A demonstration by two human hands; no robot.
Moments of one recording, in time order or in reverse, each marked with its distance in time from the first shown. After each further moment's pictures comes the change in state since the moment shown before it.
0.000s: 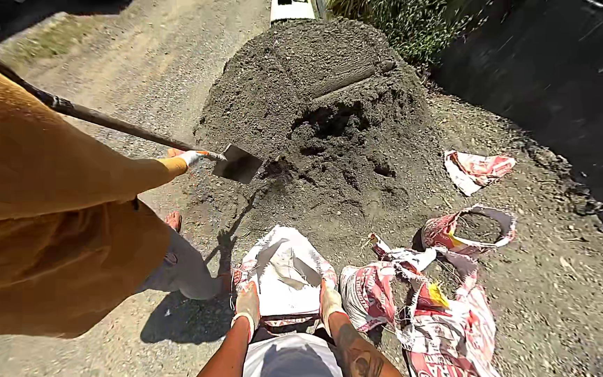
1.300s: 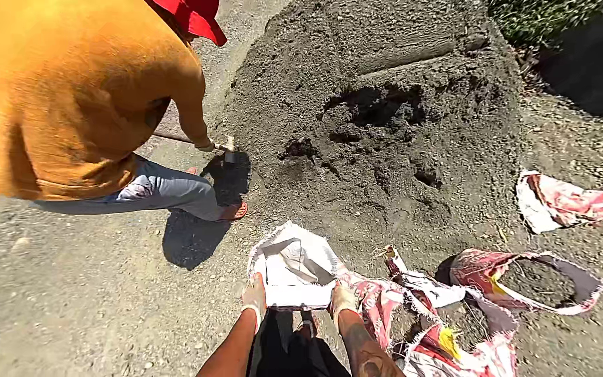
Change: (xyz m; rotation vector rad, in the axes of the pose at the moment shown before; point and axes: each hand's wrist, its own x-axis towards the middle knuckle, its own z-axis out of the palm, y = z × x) left_hand -0.019 0.035 0.103 -0.090 0.057 -0.263; right_hand 0.125 -0.003 -0.057 -0.676 -0.139 -0.113
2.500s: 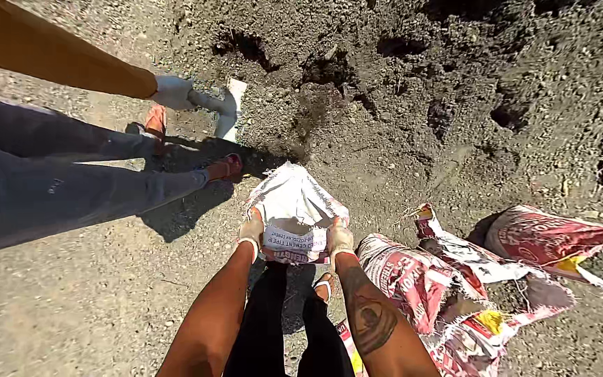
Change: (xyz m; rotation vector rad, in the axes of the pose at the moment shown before) left_hand 0.268 0.092 -0.006 0.206 -0.184 -0.091; right_hand 0.131 -0.211 0.042 0.379 0.017 0.209
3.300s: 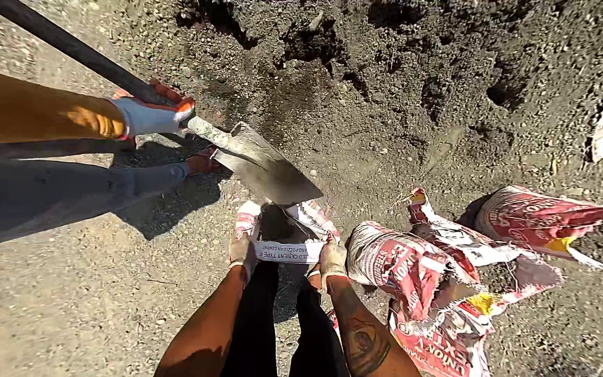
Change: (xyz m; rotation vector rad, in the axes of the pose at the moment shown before) left_hand 0.023 -0.065 0.060 -0.050 0.099 -0.015; right_hand 0.029 0.071 0.037 0.314 0.165 0.015
